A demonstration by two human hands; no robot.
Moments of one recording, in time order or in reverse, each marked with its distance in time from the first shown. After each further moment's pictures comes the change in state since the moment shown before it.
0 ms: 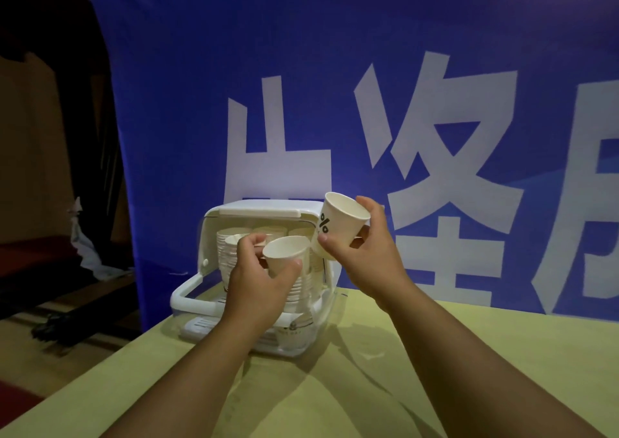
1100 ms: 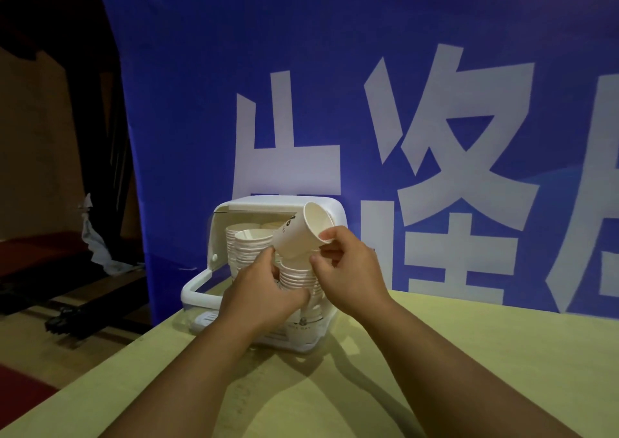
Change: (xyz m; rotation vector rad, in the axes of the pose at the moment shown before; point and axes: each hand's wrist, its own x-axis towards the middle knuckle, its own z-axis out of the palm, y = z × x) left_hand 0.004 -0.017 -0.020 0.386 -0.277 -0.006; right_hand -0.021 0.002 0.041 -0.231 -0.080 0.027
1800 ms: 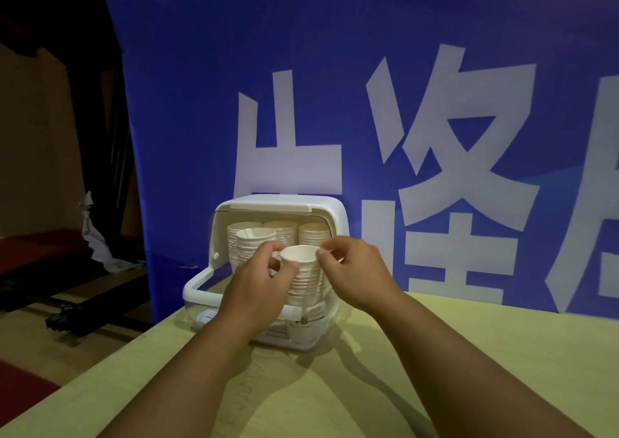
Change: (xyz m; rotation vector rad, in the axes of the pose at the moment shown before) left_hand 0.003 -0.001 -0.002 -0.142 0.097 0.042; right_hand 0.009 0.005 -0.012 -0.141 -0.085 0.007
